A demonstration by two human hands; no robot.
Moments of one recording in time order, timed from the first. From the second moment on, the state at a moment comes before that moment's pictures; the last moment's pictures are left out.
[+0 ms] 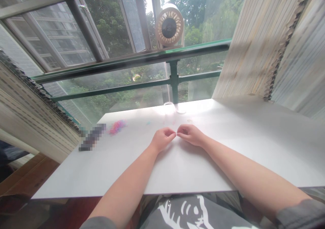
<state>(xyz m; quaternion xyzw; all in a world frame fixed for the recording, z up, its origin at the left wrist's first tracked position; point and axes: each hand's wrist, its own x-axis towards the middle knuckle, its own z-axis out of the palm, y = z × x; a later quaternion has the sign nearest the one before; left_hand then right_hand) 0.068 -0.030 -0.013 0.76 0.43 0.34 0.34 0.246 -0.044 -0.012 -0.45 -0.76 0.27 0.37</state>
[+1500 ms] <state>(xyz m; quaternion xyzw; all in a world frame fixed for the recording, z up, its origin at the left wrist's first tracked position) 0.068 -0.034 -0.010 0.78 0.44 0.33 0.31 0.243 -0.041 -0.023 -0.46 -0.75 0.27 0.38</state>
